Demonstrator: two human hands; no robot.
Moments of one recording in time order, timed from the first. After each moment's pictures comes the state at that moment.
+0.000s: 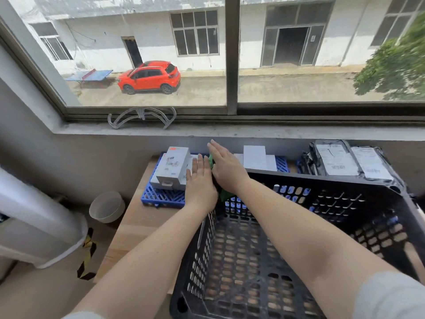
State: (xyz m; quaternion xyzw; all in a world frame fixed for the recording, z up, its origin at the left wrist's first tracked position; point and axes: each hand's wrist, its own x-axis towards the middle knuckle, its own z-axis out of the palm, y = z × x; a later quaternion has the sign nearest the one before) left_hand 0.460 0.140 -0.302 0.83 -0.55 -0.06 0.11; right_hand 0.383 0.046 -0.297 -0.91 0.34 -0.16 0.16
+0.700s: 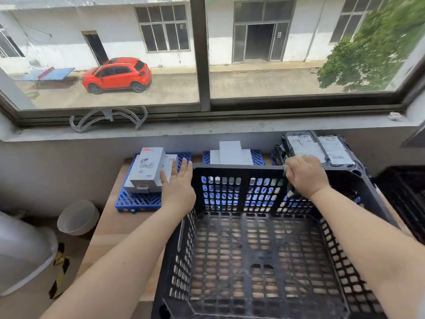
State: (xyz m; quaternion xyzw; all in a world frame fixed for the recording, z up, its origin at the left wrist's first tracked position) left_hand 0.465 0.142 -0.303 0.81 -0.59 -0.05 0.00; right_hand 0.141 -0.005 -0.330 -0.85 0.47 -0.19 -0.13
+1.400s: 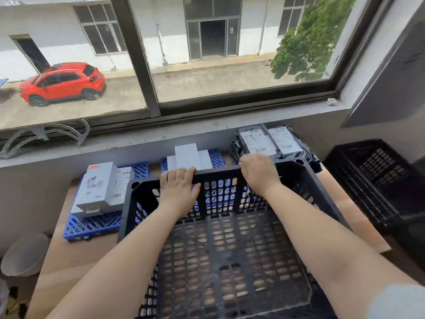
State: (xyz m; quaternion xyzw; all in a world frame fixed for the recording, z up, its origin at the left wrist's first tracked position) left_hand 0.374 0.076 -0.324 0.69 -0.72 0.02 0.05; right_hand 0.126 -0.005 -0.331 -0.84 0.50 -0.18 -0.09
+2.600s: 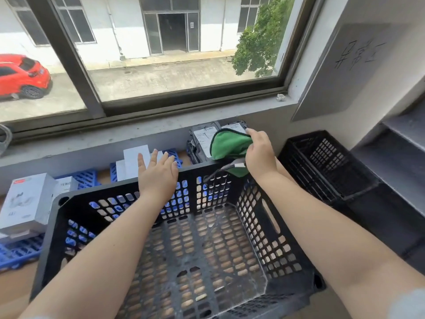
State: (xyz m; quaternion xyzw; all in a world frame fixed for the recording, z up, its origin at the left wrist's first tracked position) left_hand 0.280 0.021 -0.314 0.70 -0.71 0.02 0.01; right_hand 0.017 -0.003 -0.279 -0.65 0.65 -0.37 0.09
